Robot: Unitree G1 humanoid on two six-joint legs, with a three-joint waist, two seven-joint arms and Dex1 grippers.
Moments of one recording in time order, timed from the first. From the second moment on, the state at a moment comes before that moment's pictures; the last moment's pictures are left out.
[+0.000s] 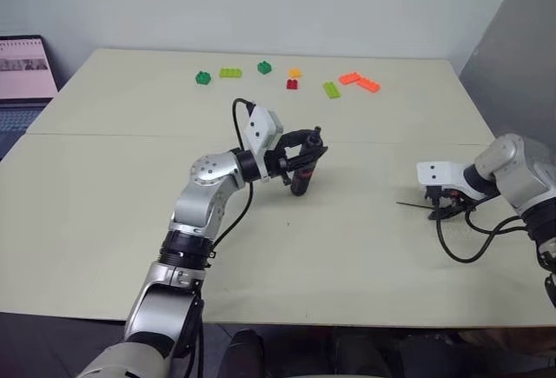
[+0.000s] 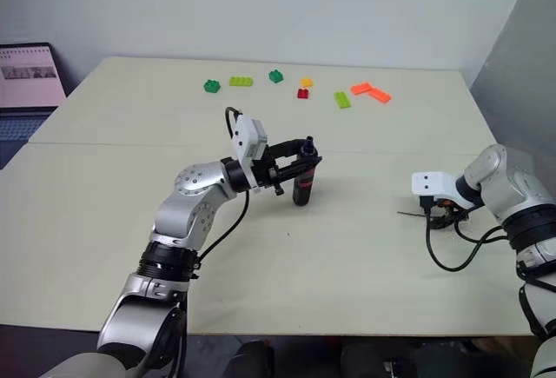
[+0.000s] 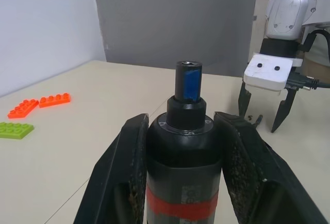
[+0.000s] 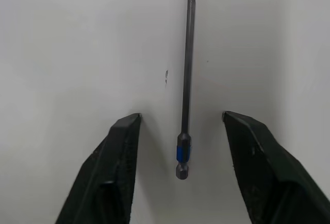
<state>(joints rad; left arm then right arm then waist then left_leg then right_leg) -0.68 0.28 -0.08 0.21 -0.31 0.19 -0.93 -0.86 -0.92 0.49 0.55 -0.31 0.18 1.42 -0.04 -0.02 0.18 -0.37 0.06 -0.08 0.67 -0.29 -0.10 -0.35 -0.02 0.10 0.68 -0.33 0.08</state>
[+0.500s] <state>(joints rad) -0.68 0.29 -0.08 0.21 -0.30 0.19 -0.93 -0.92 -0.87 0.49 0.67 -0.38 0.16 1.42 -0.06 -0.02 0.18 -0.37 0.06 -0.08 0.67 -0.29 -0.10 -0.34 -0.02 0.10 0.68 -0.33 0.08</state>
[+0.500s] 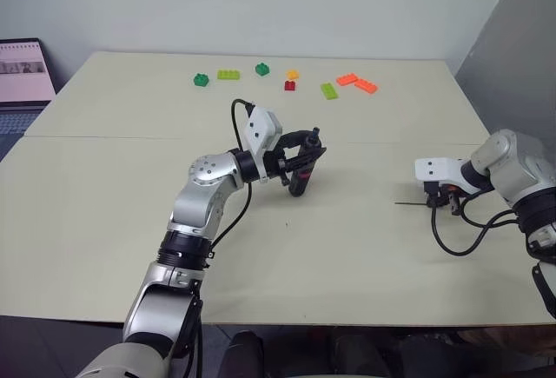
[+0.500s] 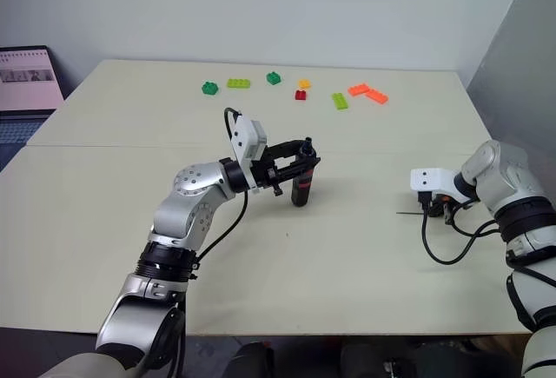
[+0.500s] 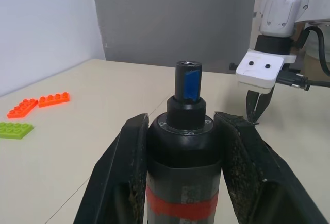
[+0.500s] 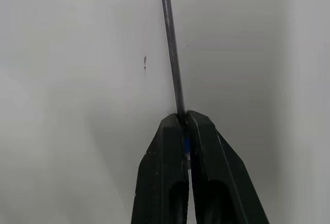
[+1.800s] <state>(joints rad) -0.59 0.15 -0.08 0.11 -0.23 0.14 -0.58 -0.73 -0.19 -0.37 -0.35 0.50 0.98 0.55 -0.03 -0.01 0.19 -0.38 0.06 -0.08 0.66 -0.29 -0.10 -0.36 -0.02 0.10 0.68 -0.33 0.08</state>
